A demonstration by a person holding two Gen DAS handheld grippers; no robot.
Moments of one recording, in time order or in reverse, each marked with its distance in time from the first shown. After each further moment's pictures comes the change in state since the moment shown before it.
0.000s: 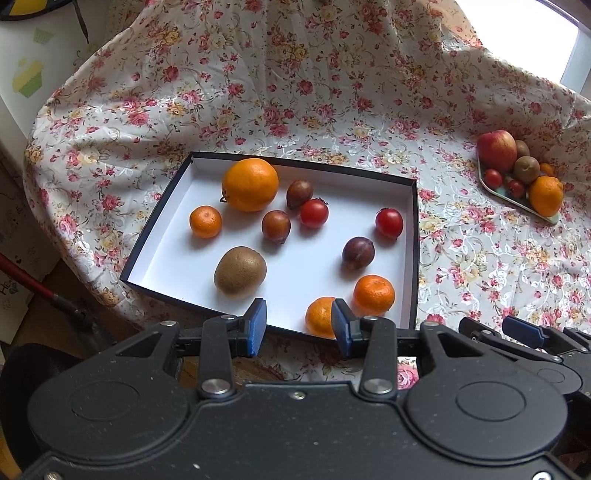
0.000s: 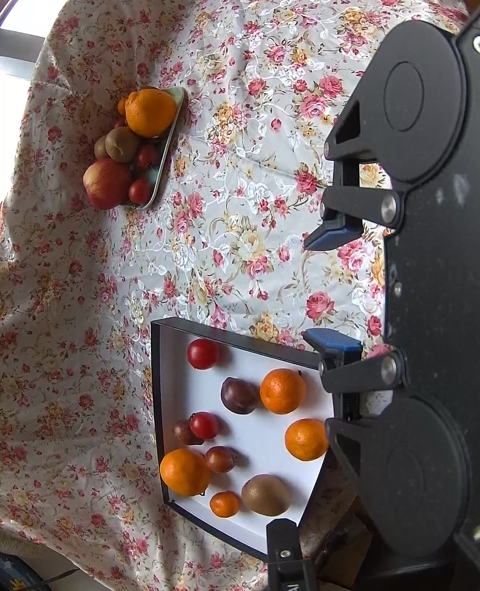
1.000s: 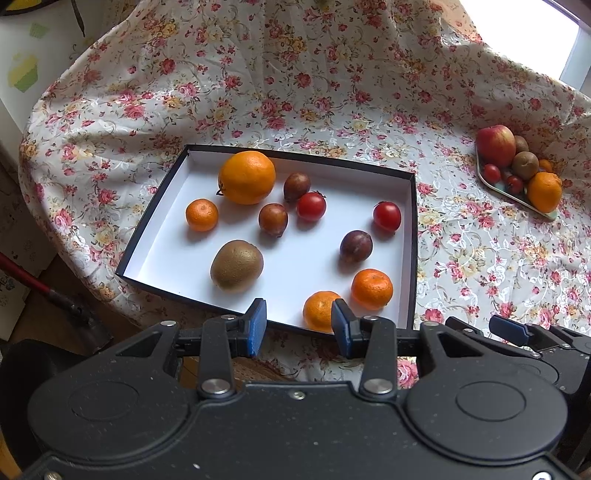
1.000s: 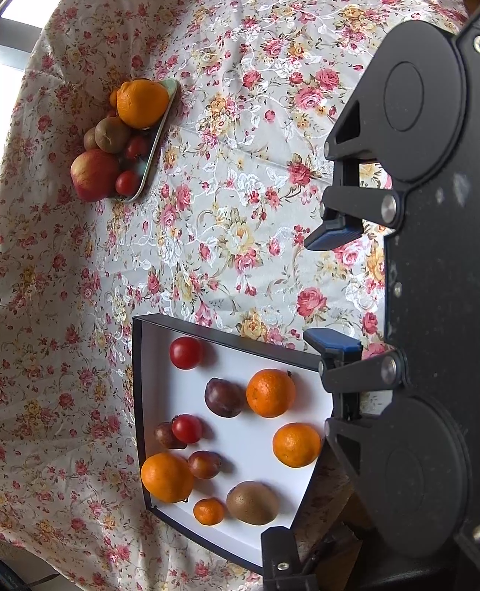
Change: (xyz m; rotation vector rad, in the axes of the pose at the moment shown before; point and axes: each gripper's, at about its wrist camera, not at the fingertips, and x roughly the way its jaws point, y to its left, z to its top) left arm 0.002 0.002 0.001 0.000 0.020 -0.014; right arm 0.013 0.007 0.001 -0.028 0.045 -0.013
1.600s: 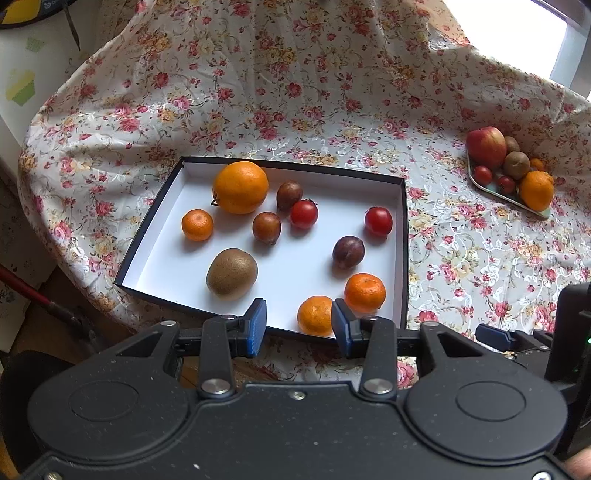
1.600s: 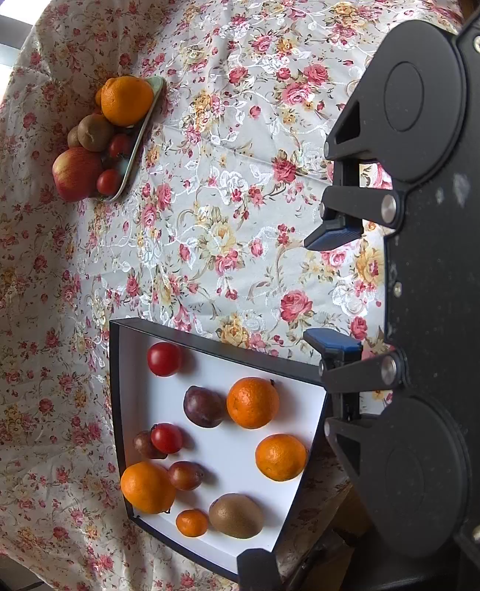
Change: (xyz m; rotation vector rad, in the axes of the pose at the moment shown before) left arm -0.007 -0.002 -0.001 0.018 -0.034 -0.007; right arm 0.015 0.002 -0.006 -0.009 0.048 -0.023
